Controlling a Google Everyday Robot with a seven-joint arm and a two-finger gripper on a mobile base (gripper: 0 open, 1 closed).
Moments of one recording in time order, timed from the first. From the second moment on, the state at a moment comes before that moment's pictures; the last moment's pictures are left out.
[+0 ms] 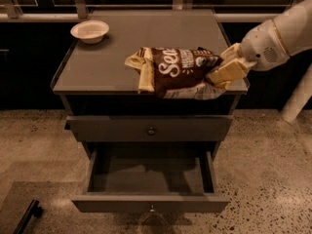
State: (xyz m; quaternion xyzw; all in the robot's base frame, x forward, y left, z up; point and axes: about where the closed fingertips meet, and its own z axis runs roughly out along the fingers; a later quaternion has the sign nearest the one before) arm 0.546 -0.155 0.931 -0.53 0.75 0.24 0.32
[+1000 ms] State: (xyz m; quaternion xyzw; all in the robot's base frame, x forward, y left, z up) arm 0.523 -0.165 0.881 -0.48 0.77 0.28 0.32
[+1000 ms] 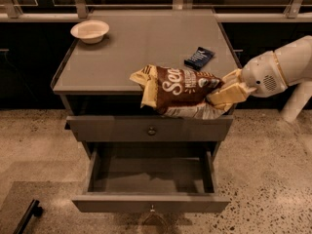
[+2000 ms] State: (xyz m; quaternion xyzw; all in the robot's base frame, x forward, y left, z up) arm 0.485 -0.188 0.720 -0.29 0.83 0.35 0.33
